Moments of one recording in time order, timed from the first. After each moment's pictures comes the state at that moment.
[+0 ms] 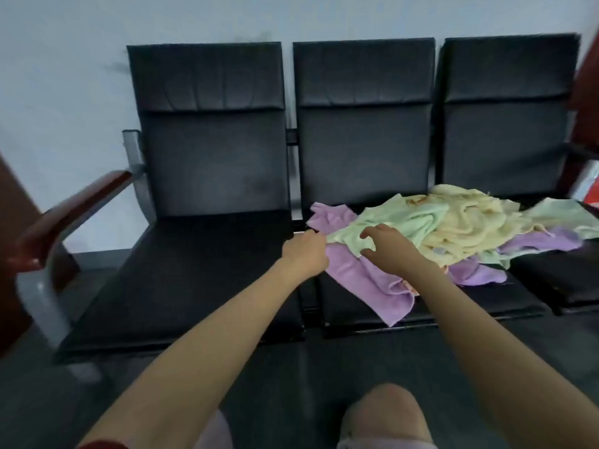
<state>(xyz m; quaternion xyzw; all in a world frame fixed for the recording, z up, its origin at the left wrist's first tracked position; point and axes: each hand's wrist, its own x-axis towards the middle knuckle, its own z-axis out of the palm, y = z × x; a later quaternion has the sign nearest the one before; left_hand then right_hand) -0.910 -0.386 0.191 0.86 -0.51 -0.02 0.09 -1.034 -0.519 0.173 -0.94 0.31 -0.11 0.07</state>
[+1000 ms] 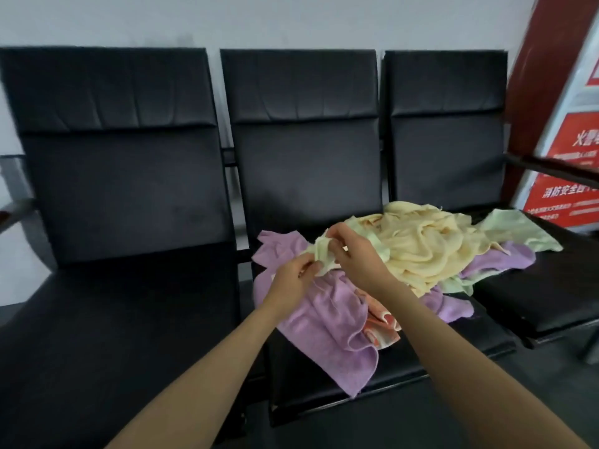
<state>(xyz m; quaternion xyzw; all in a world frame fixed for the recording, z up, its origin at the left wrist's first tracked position) -0.895 -0.525 0.134 0.67 -0.50 -0.20 0.51 -1.015 -0.616 0.172 -0.86 0.25 -0.35 0.29</state>
